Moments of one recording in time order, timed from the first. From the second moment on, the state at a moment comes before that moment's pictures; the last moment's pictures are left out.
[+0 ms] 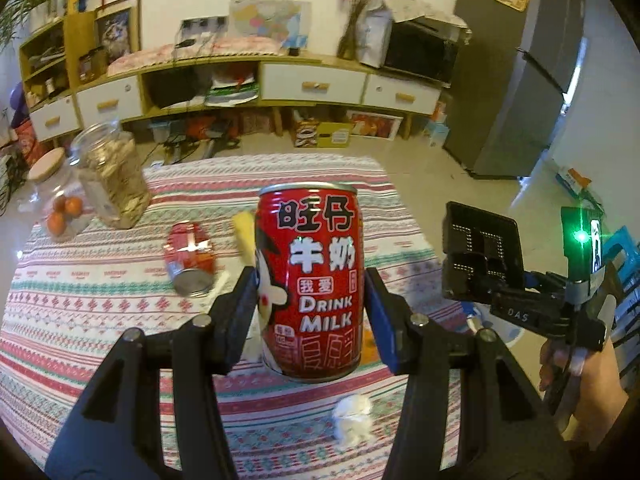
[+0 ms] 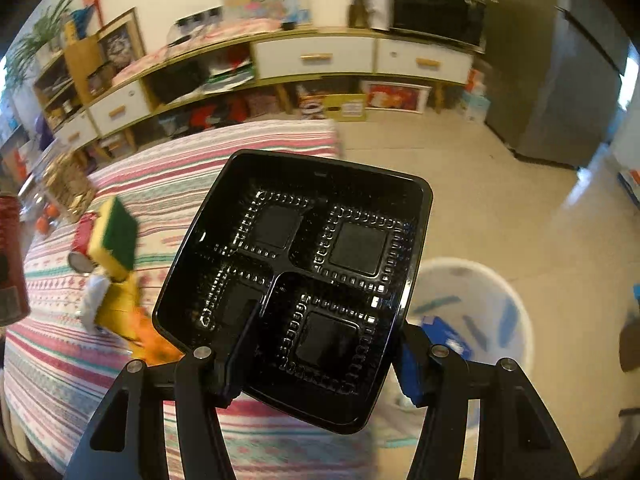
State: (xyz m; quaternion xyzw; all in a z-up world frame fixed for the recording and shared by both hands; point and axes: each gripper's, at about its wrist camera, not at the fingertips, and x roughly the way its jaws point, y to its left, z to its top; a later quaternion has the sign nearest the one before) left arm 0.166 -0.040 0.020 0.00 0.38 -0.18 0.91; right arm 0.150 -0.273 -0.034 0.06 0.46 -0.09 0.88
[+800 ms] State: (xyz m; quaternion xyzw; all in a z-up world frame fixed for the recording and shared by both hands) left arm 0.148 -0.200 -0.017 0.01 0.41 -0.28 0.87; right arm 0.100 -0.389 -0.081 0.13 0.52 -0.16 0.83
